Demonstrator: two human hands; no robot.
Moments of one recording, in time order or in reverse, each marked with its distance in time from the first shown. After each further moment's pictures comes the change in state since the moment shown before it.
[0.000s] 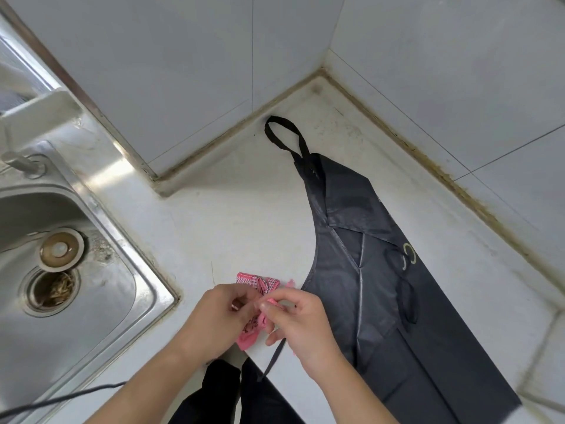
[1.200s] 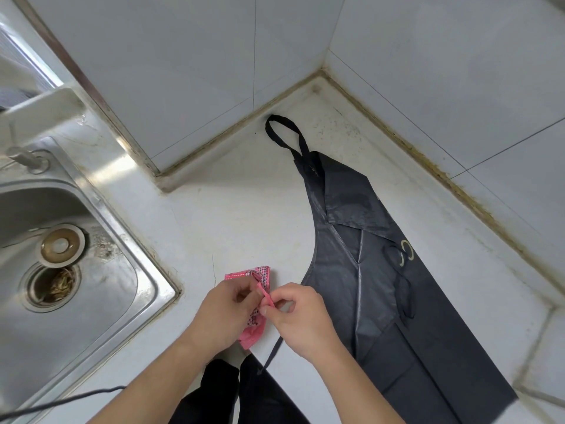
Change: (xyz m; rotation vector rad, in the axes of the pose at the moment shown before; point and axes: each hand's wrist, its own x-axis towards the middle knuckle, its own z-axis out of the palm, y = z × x) left_hand -0.002 0.008 0.013 -0.097 0.093 -0.098; right_hand -0.002 -0.002 -0.001 -0.569 0.077 -0.035
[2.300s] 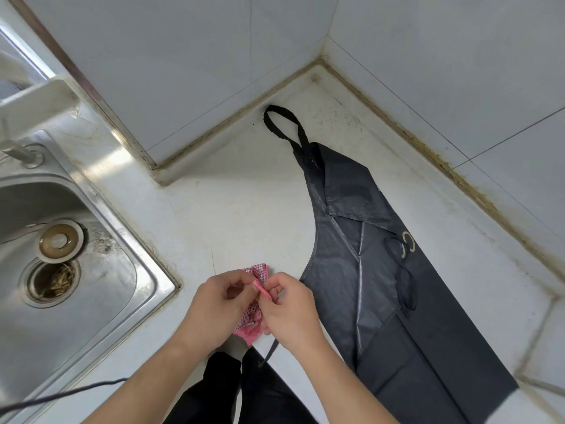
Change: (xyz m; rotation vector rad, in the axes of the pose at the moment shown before) left_hand -0.007 -0.008 -0.005 -0.096 0.057 0.048; right_hand 0.007 0.007 0.028 0.144 0.066 0.064
